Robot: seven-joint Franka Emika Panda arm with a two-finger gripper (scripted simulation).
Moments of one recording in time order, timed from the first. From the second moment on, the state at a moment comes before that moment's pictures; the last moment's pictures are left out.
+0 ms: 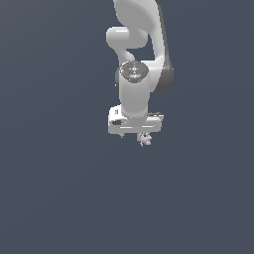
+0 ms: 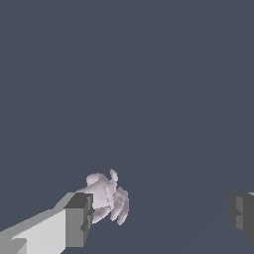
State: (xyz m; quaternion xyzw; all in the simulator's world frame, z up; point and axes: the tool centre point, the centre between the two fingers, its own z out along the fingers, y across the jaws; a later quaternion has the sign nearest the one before) arm -0.008 0.030 0.161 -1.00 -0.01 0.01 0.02
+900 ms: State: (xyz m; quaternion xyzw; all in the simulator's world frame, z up) arm -0.009 0.028 0.151 -1.00 0.00 0.01 0.03
